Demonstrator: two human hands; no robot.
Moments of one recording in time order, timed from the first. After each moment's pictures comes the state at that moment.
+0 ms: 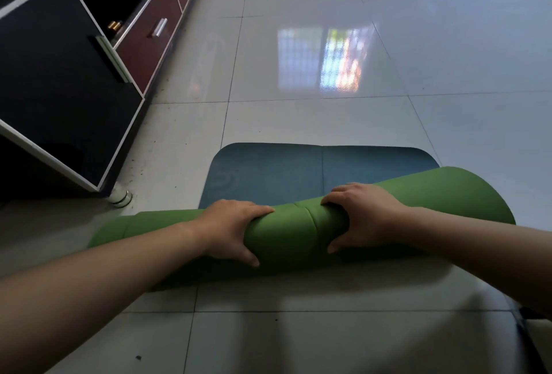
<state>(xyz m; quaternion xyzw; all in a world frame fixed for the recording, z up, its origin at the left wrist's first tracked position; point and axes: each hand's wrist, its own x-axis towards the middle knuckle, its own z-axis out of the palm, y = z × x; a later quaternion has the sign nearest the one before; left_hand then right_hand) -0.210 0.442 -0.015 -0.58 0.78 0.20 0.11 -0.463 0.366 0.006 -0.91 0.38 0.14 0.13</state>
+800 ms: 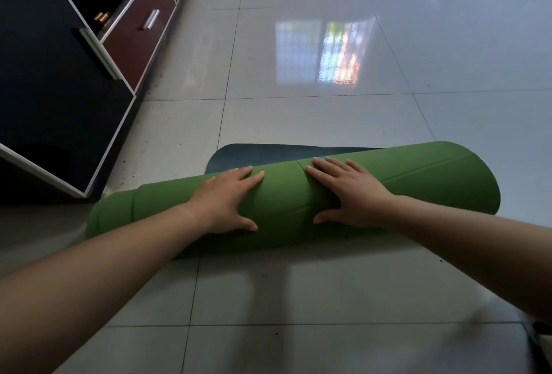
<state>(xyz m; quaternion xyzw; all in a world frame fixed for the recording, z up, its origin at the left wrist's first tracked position) -0.195 0.398 -0.014 -0.65 0.73 0.18 0.09 -0.446 0.320 -0.032 -0.92 0.38 0.10 0.10</state>
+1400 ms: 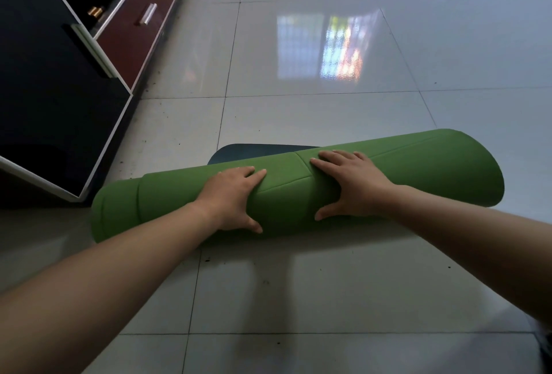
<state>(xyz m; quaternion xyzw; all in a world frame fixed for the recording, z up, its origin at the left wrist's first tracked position) -0.198 0.376 -0.028 -0.66 0.73 0.14 0.13 -0.438 0.292 -0.034 -0.91 0.40 0.09 0.11</state>
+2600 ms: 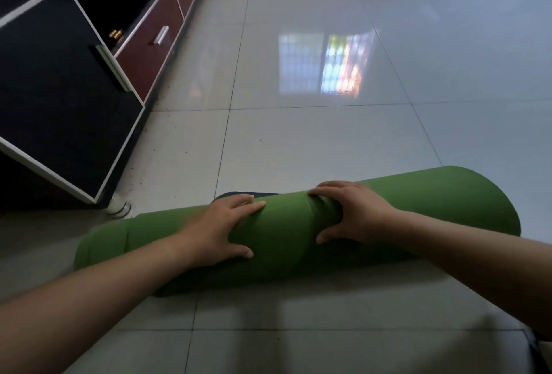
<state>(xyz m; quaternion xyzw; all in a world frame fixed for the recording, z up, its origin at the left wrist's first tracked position) -0.188 0.442 -0.011 -0.63 0.74 0.24 0.00 -0.449 0.343 -0.007 -0.88 0.40 0.04 0.24</state>
